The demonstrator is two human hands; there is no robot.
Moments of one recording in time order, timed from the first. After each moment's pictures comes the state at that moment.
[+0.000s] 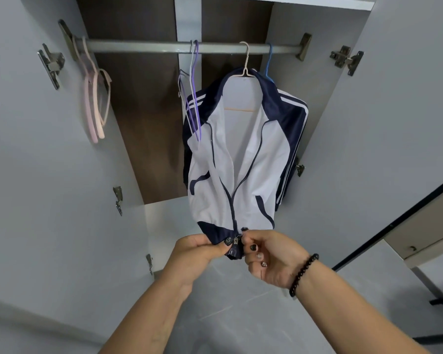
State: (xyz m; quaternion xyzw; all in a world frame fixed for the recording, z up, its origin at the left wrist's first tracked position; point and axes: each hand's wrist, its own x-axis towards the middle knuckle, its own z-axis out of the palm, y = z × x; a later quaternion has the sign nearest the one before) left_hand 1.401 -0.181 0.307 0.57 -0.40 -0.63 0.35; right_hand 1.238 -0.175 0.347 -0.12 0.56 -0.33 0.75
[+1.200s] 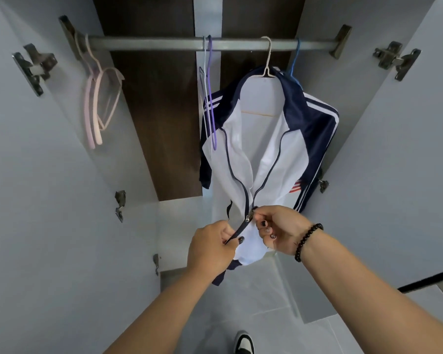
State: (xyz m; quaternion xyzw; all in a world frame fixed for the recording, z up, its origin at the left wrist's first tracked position) left_hand 1.343 -0.276 0.261 0.66 -0.63 -0.29 0.30; right_hand 1.188 -0.306 0.340 -0.23 0.60 -0.27 0.72
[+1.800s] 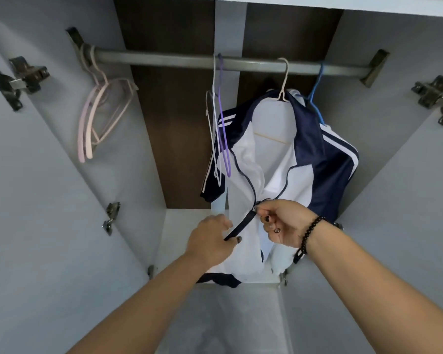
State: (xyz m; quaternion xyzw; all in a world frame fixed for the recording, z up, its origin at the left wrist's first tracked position) left_hand 1.303 -0.390 0.271 0.68 -0.63 -0.29 0.24; right_hand 1.139 -0.441 0.354 -0.32 0.60 -0.20 0.70
